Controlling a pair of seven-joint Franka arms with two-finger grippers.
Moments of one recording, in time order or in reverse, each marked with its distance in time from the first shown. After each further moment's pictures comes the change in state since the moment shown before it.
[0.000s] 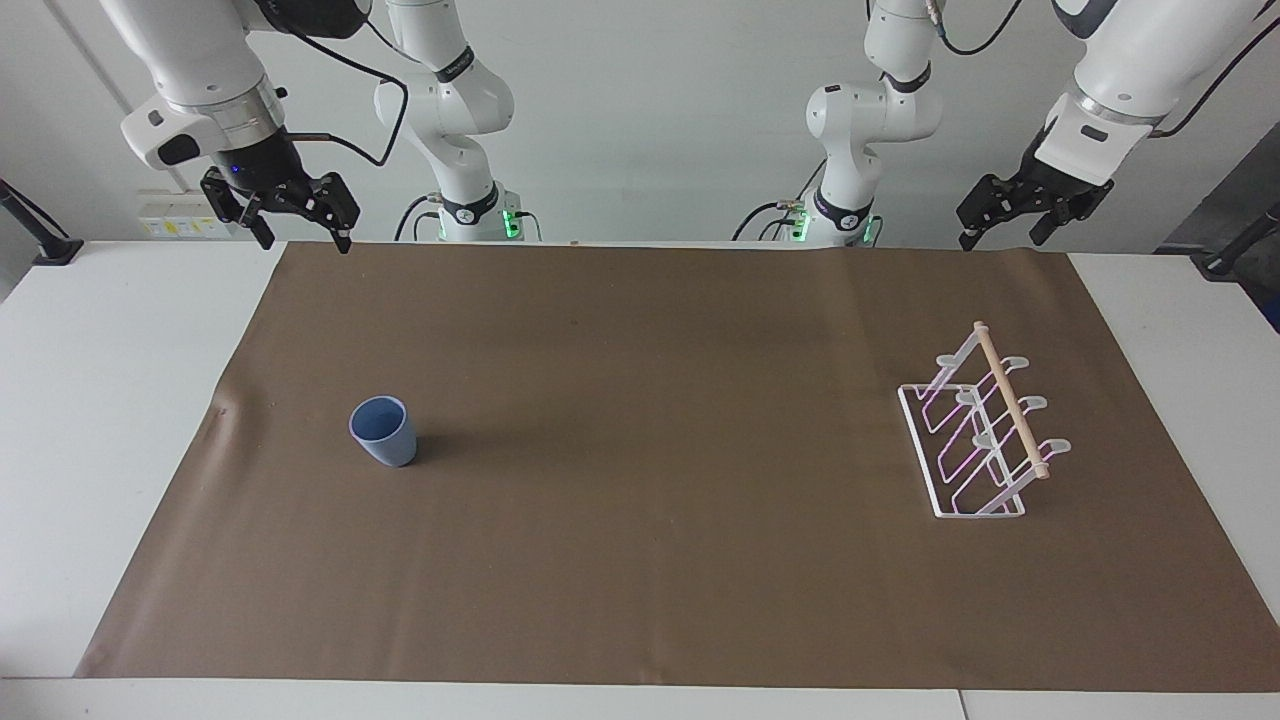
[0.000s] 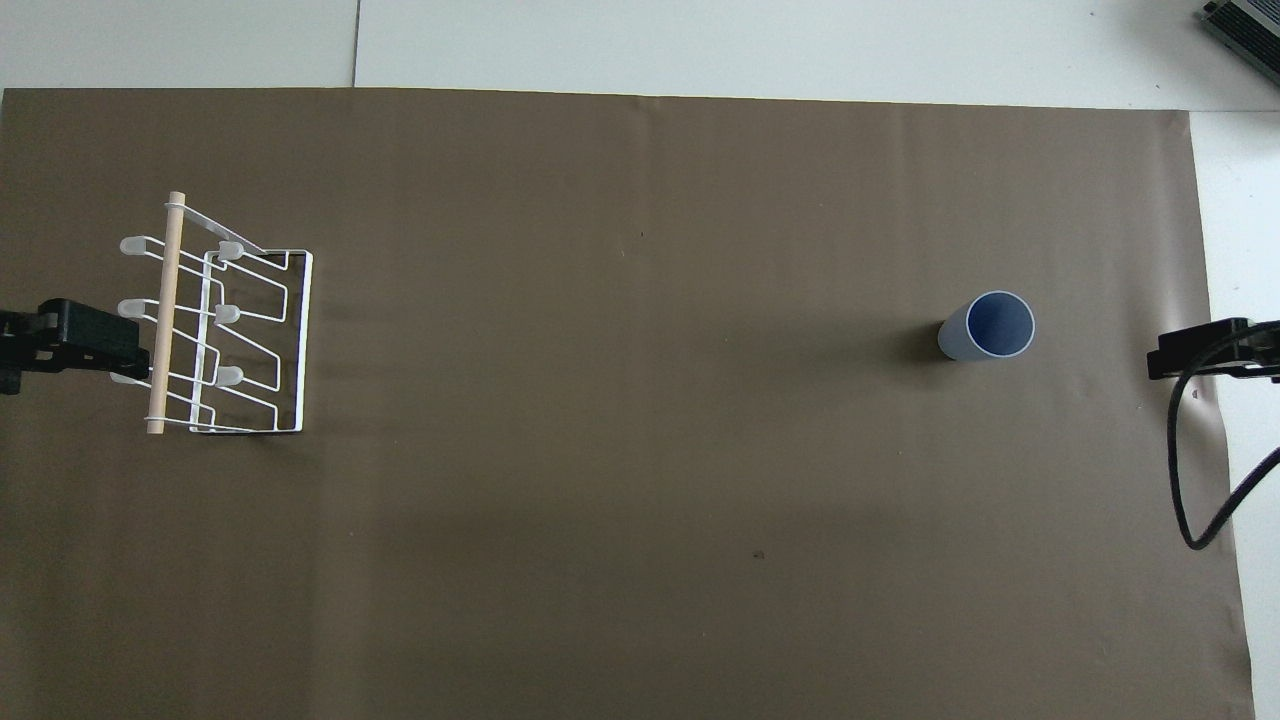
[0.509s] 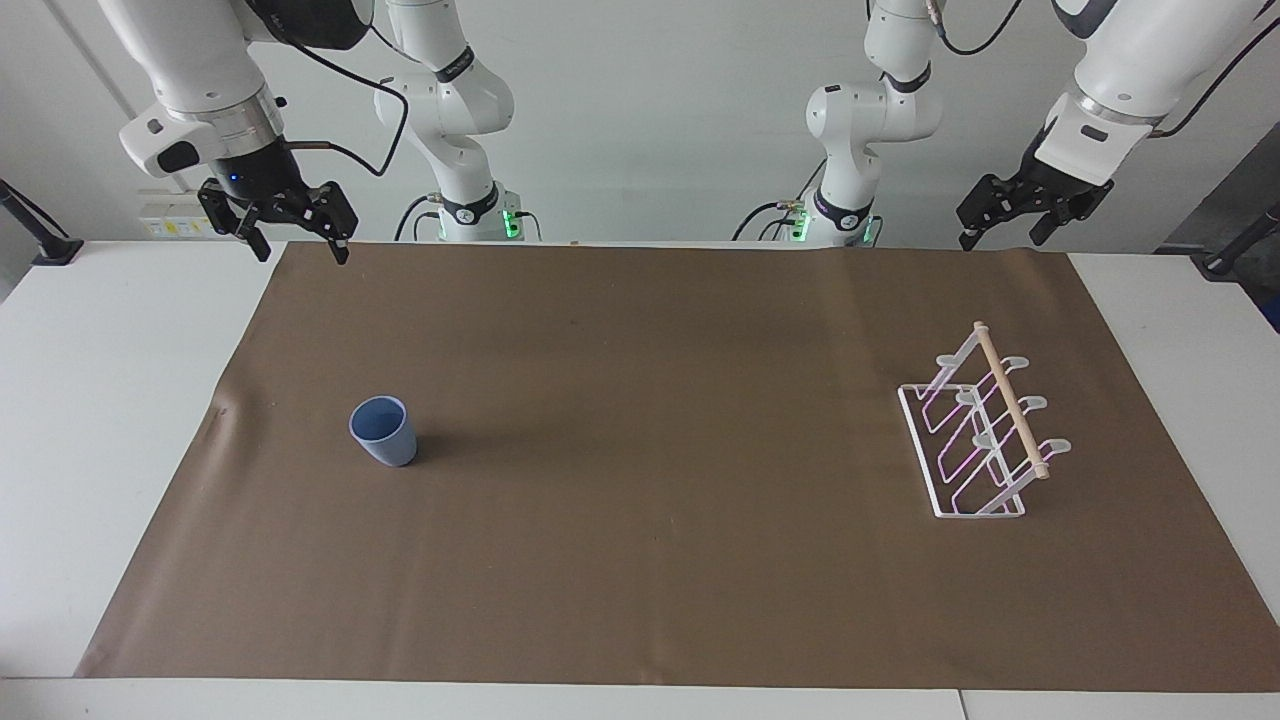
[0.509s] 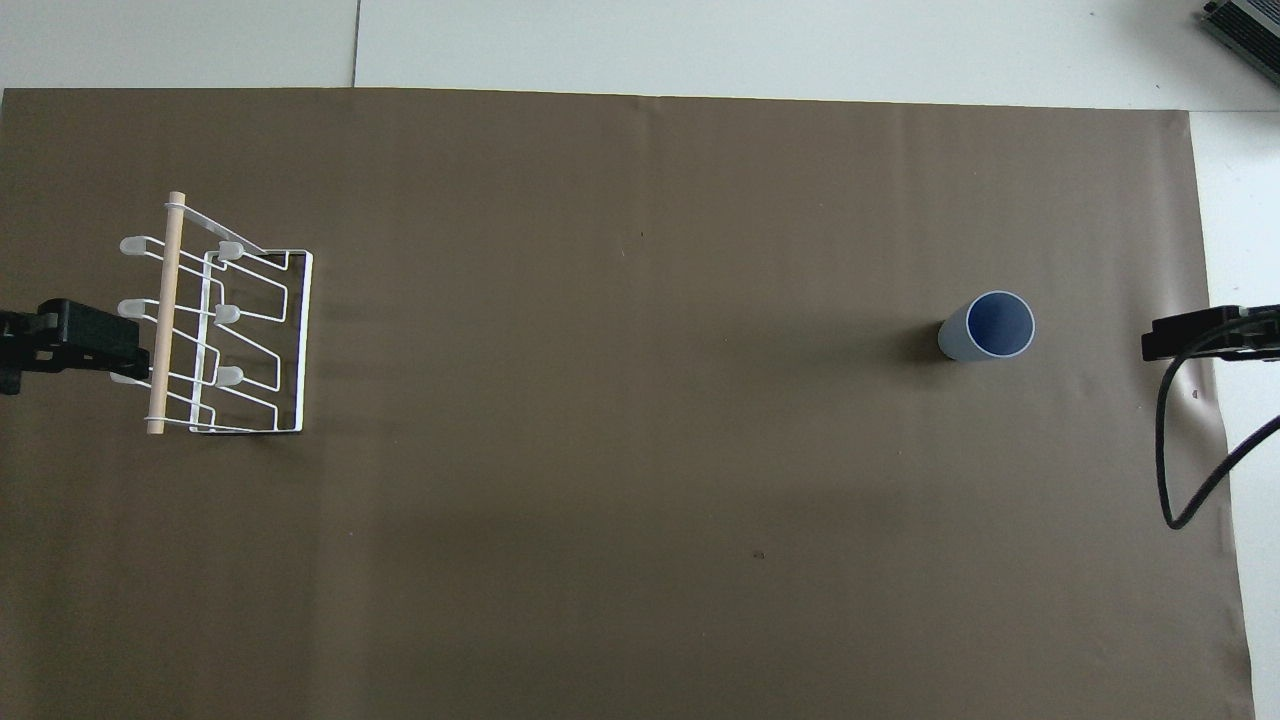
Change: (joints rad) left arm 0.000 0.000 0.000 0.000 0.000 0.000 0.000; right arm -0.011 -0.001 -0.001 -0.049 0.000 0.108 -0.035
